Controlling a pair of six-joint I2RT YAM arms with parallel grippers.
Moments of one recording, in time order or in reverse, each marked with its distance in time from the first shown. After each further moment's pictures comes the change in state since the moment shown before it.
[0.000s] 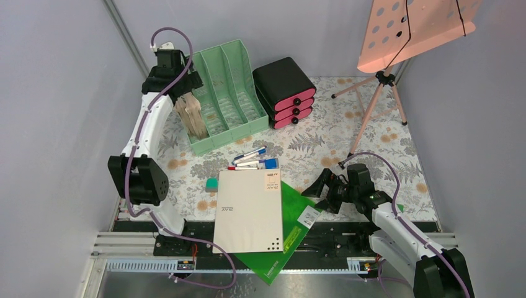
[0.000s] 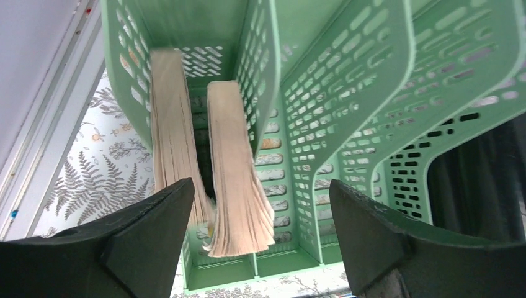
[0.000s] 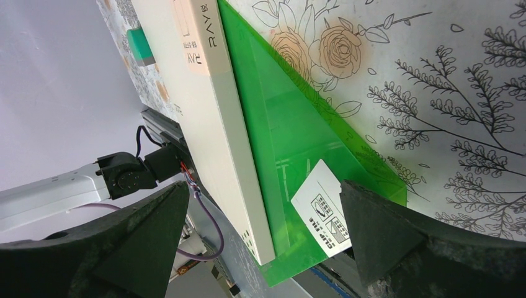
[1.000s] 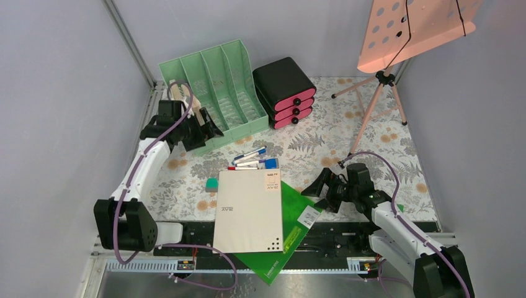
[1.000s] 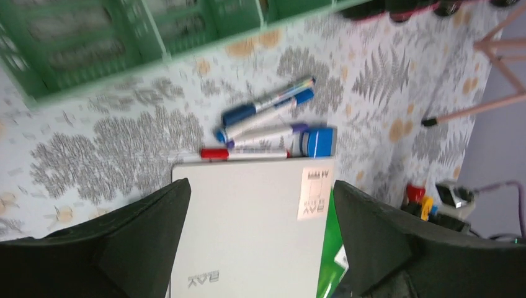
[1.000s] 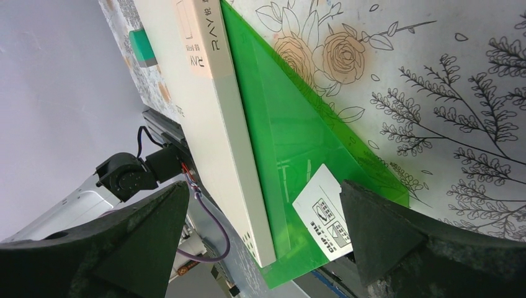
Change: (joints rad) left arm 0.000 -0.412 -0.633 0.031 0.554 -0.122; right arm 0.000 0.015 0.000 0.023 -0.001 0.000
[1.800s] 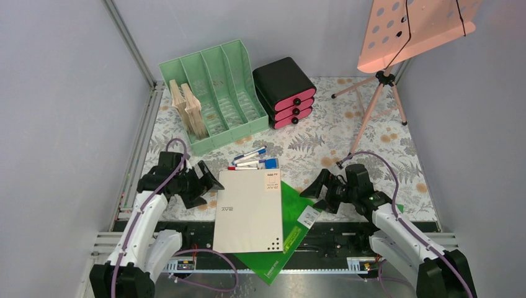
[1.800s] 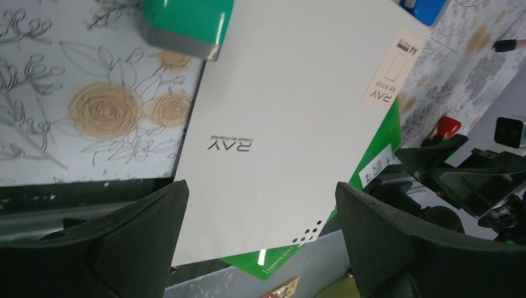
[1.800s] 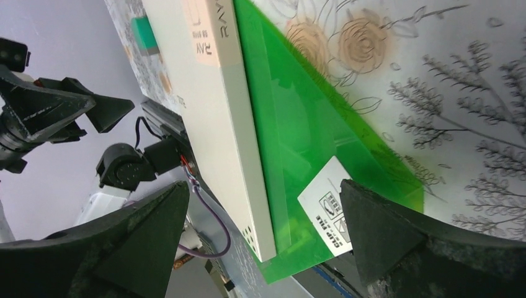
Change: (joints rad) left arm -0.001 -0.478 -0.513 -0.276 0.094 -0.148; right arm 0.018 -0.021 0.000 -0.010 -0.002 0.005
